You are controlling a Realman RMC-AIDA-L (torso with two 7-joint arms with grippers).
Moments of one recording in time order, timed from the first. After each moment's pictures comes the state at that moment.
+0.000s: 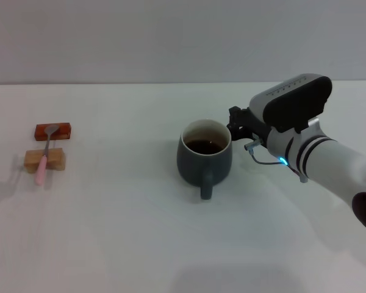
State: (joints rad) left arm -0.15 -2.08 -1.21 -0.29 2.56 1.33 -0.07; right arm 0.86 2.09 0.57 0.34 -1.97 -0.35 -0.05
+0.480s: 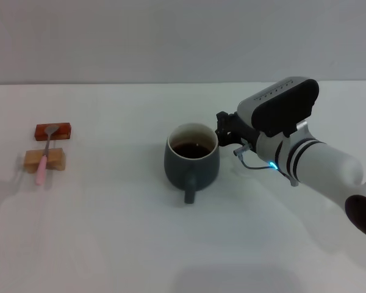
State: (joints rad) left arm -0.15 -2.08 -1.20 -0.29 2.56 1.33 -0.07; right arm 0.87 2.09 0.54 0.38 -1.97 -0.33 -0.05
